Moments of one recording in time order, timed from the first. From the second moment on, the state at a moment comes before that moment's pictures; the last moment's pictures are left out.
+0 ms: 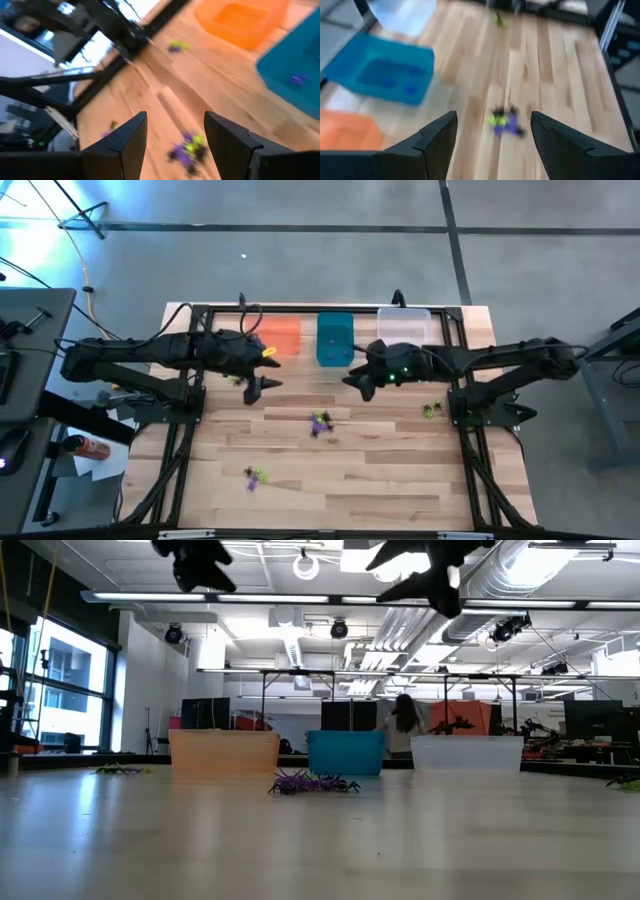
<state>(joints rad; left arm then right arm) 0.04 1.03 0.99 -0.60 -0.02 -0.16 0.04 1.25 0.99 -0.23 0.13 0.76</state>
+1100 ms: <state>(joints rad) -0.88 1.85 1.22 -0.85 -0.14 -0.55 0.37 1.29 1.12 -0.38 0.31 0.75</state>
